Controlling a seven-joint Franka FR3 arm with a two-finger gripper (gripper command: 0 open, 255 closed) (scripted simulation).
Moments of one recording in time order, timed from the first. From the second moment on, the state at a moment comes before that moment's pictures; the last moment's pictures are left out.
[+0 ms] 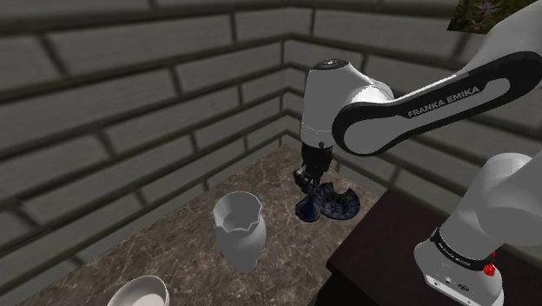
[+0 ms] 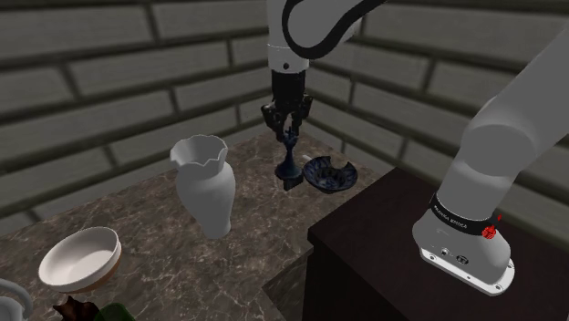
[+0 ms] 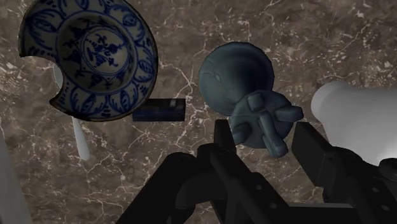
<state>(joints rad) 0.11 -0.33 0.42 -2.49 0.17 2.18 0.44</state>
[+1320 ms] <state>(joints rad) -0.02 -0.52 0.13 -2.67 0.09 2.15 0.07</state>
